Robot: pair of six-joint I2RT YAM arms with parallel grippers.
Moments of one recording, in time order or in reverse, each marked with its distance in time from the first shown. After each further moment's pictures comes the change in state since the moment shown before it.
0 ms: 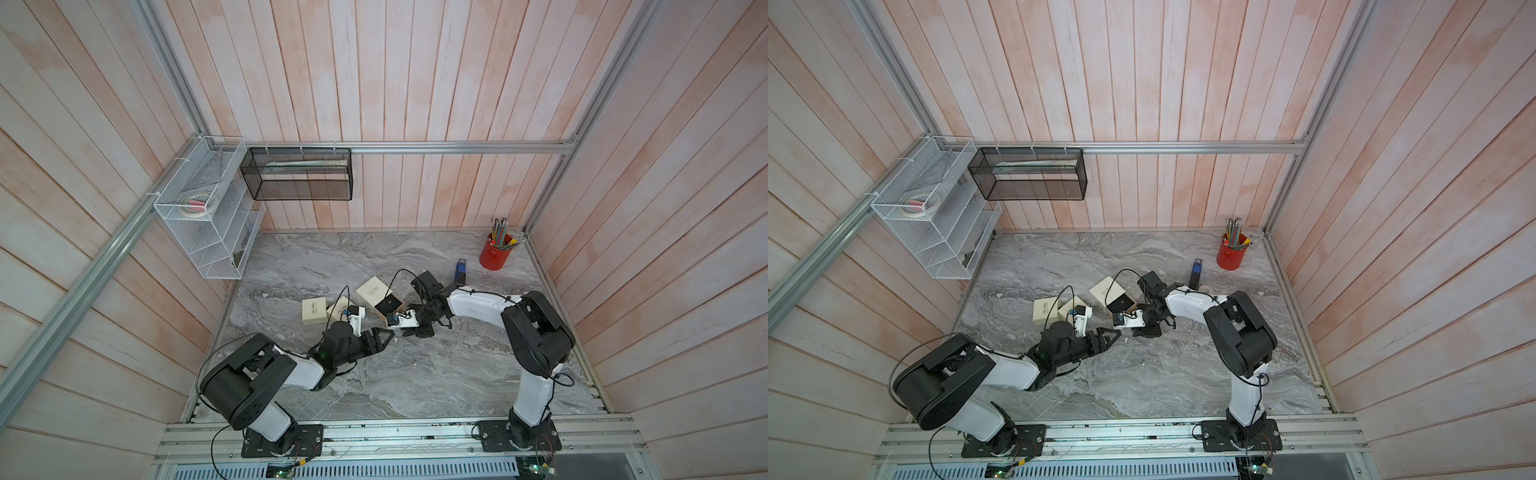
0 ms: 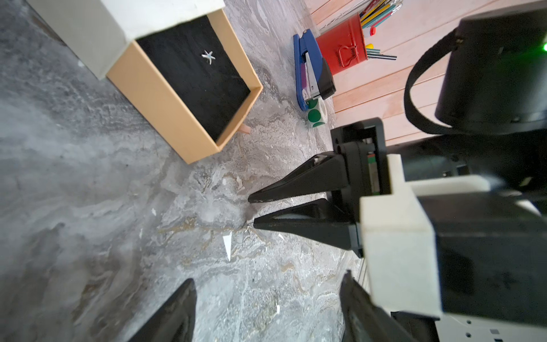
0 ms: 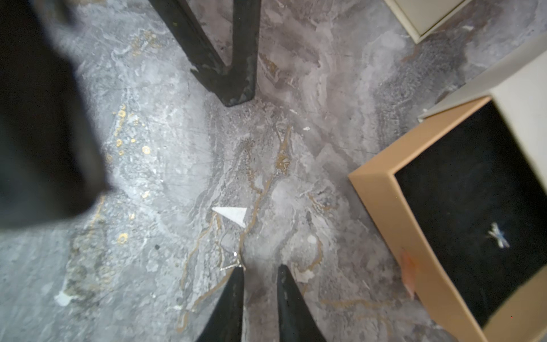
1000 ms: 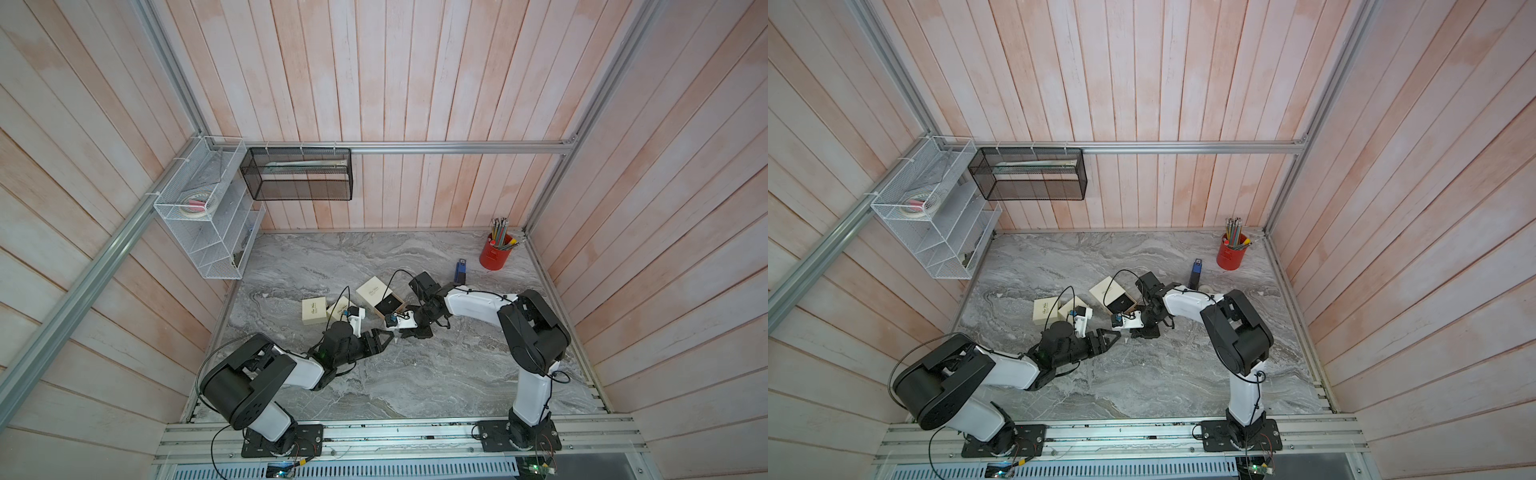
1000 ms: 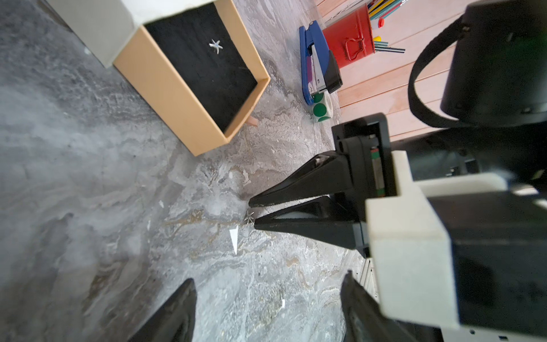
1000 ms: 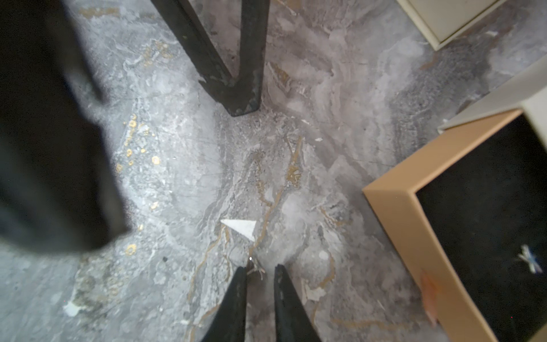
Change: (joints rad) left arm 0.006 0.000 0.000 -0.027 0.010 0.008; right arm 0.011 0.022 0.020 -0.023 -0.024 0.000
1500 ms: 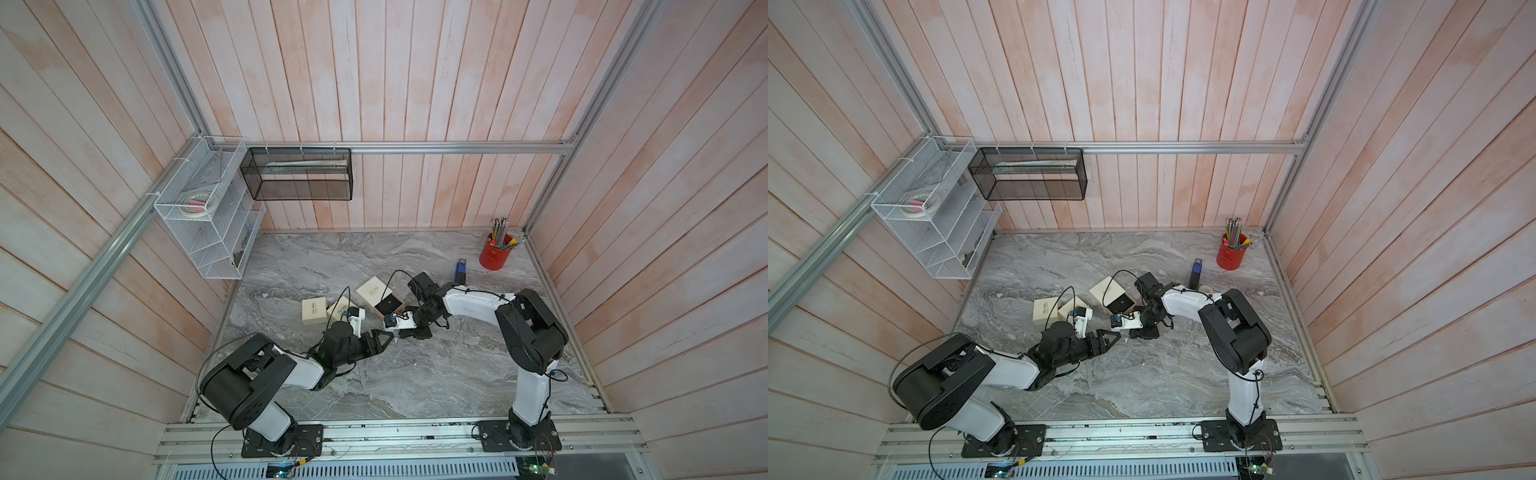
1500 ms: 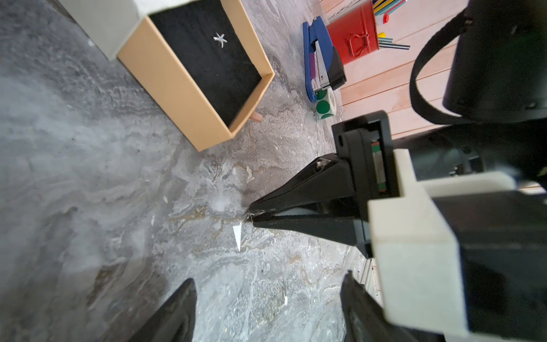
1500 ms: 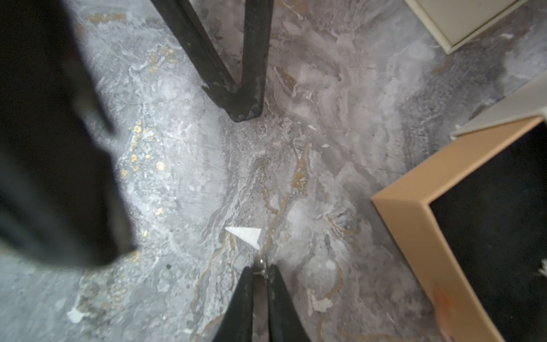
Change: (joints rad) left arm 0.000 0.000 0.000 -0.011 0.006 0.003; right arm 0.003 0.011 0.007 -0.012 -0.013 0.000
